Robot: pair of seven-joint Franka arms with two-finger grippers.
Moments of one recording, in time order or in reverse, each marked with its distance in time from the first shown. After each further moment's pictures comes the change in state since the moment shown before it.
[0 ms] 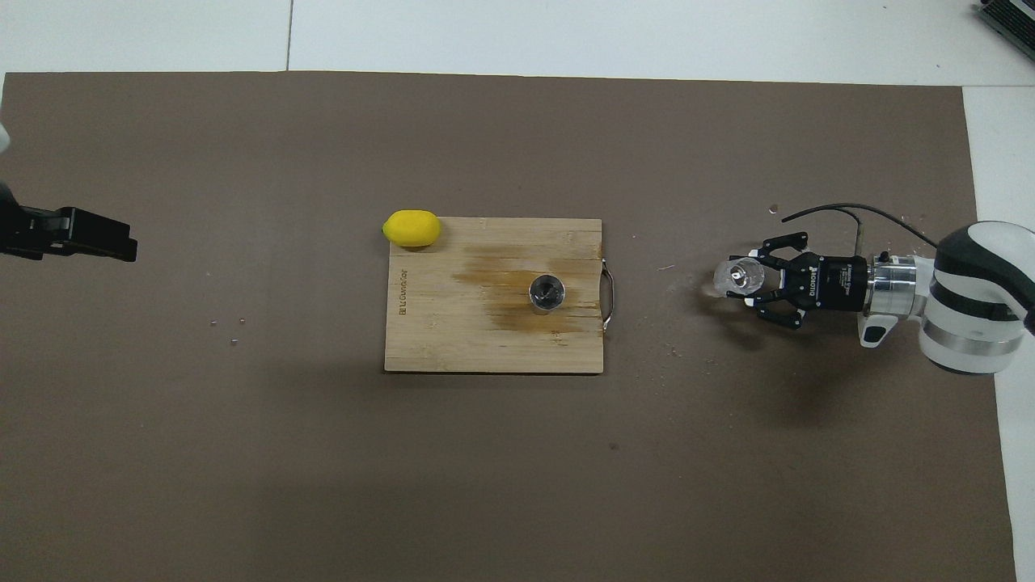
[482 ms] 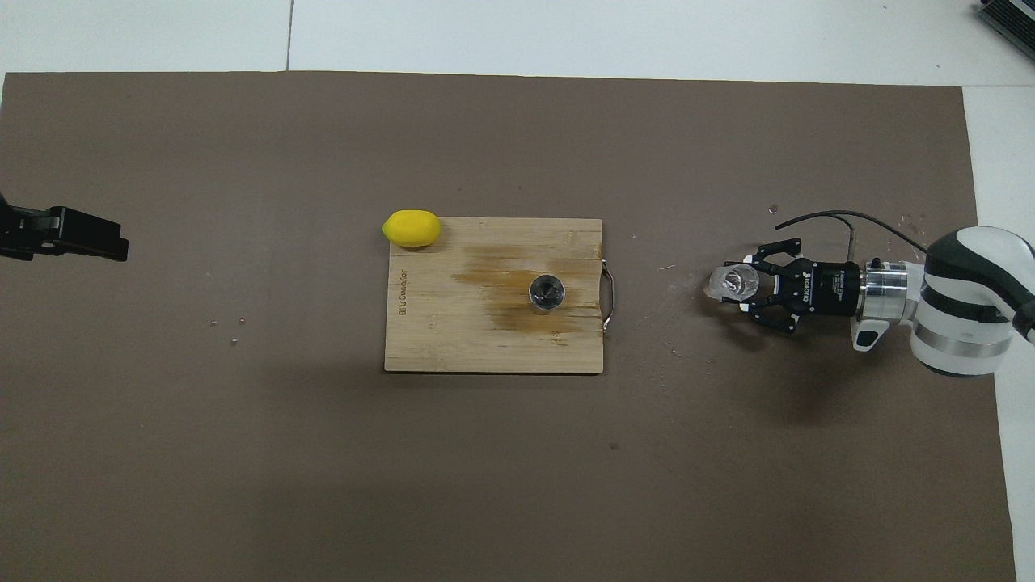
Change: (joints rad) left arm 0.003 0.000 0.011 0.000 0.014 0.000 0.000; right arm 0.000 0.024 0.000 -0.009 0.005 0.005 -0.047
